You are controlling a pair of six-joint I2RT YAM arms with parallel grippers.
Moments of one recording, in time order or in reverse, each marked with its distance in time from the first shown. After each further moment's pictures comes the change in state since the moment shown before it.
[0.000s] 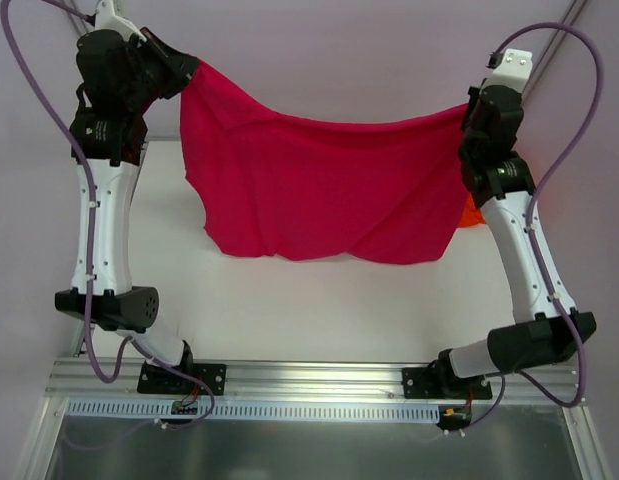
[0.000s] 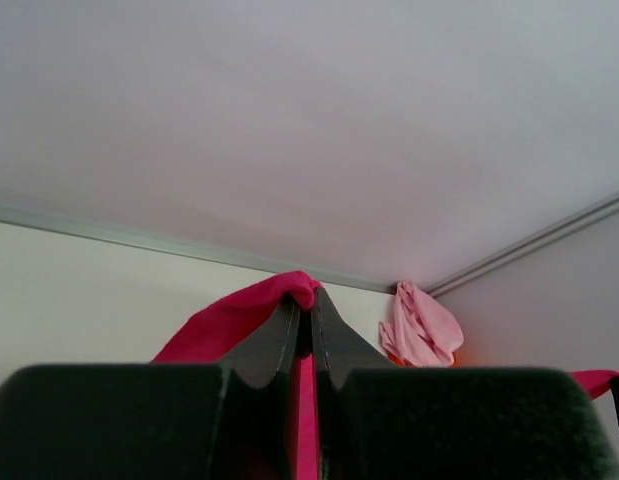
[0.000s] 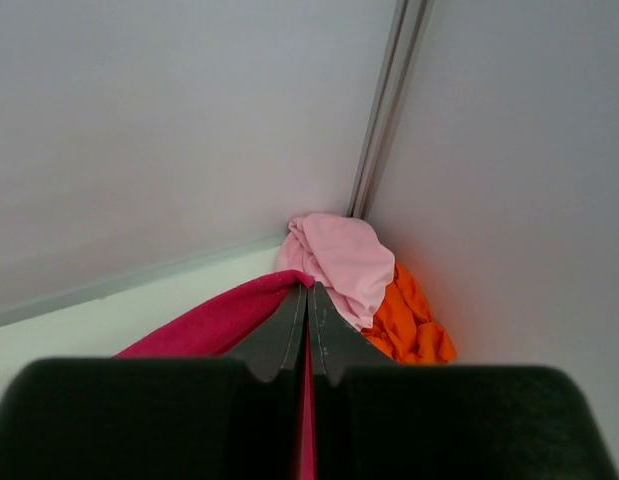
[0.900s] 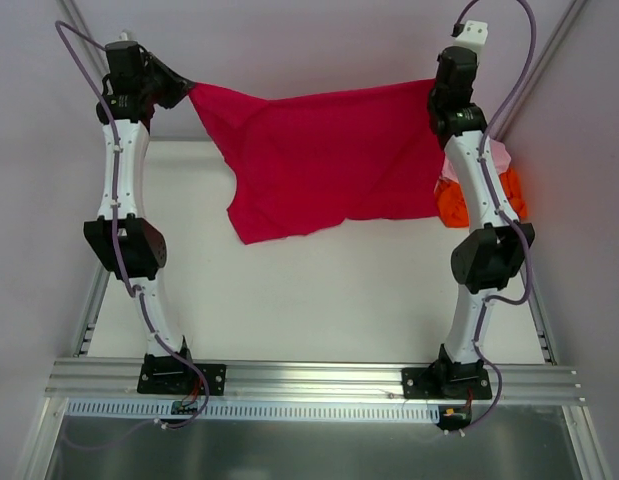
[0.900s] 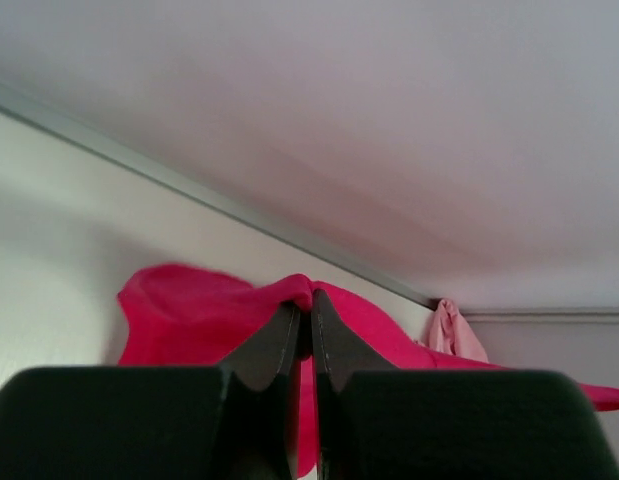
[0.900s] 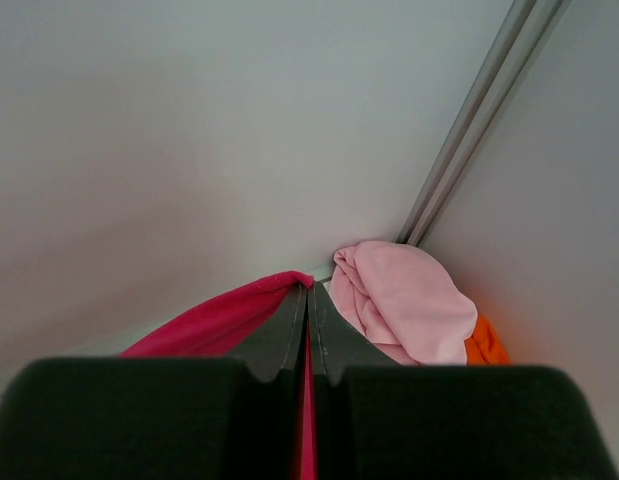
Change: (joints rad) left arm 0.164 0.461 0.161 0.008 0.114 -0.153; right arm -0.025 0.612 0.551 -0.018 -0.006 0.035
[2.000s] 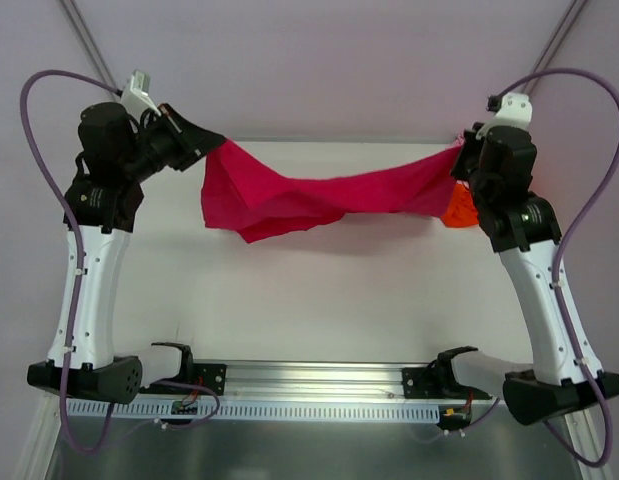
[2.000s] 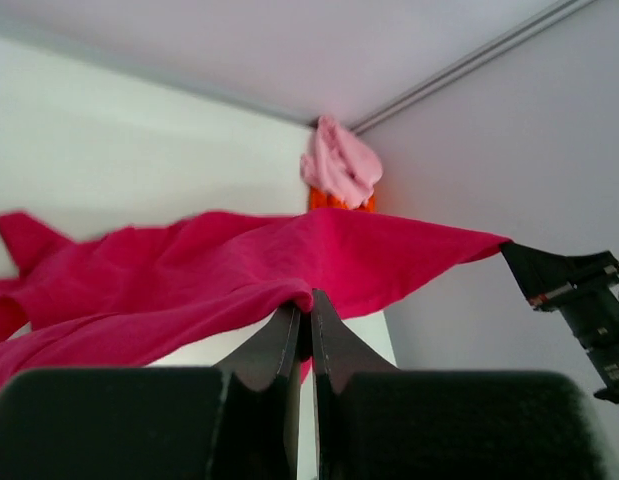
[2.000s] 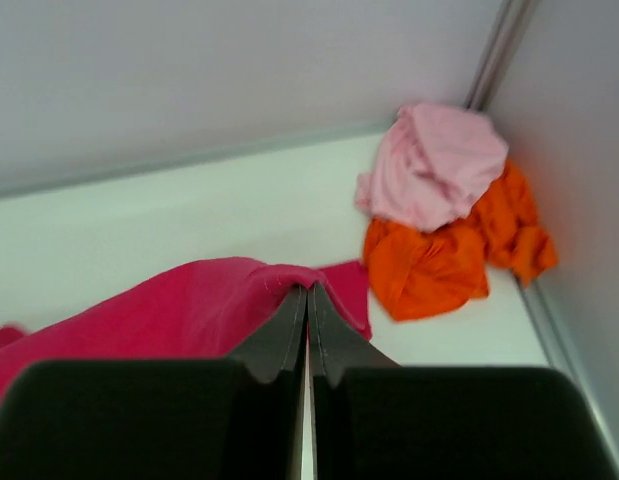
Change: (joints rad) left arm -0.186 -0.807 -0.663 0.000 0.187 0.043; right arm 0.092 -0.799 -0.633 -0.288 -0.182 0.162
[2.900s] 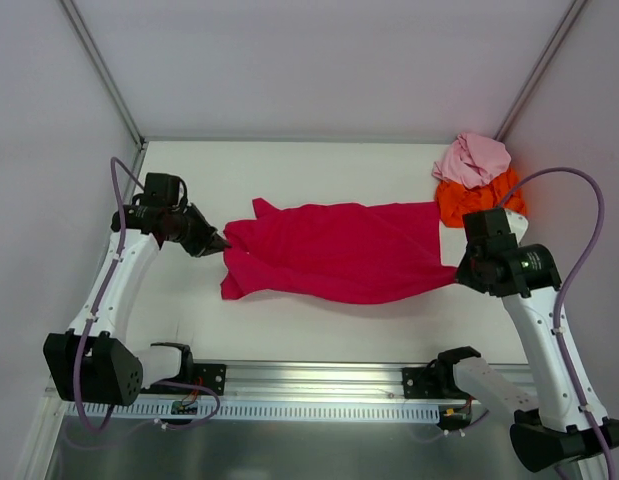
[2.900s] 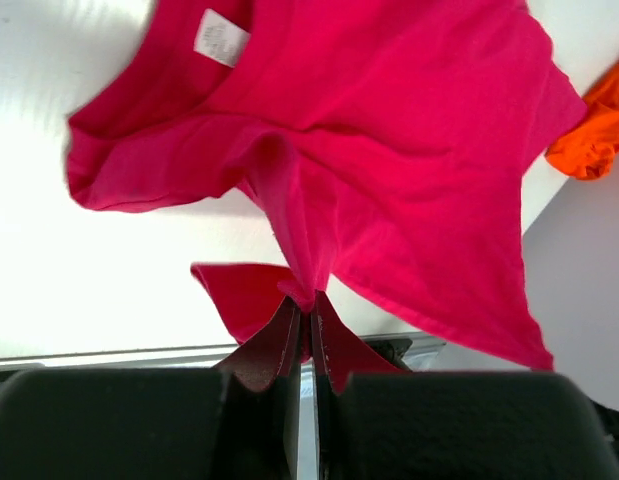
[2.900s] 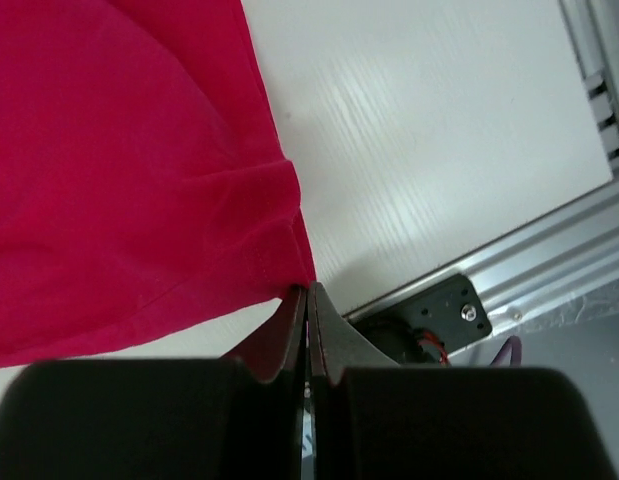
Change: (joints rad) left arm 0.018 -0.037 -0.557 -0.348 -0.097 -0.098; right arm -0.011 -0.286 -0.349 -0.779 0.021 0.469
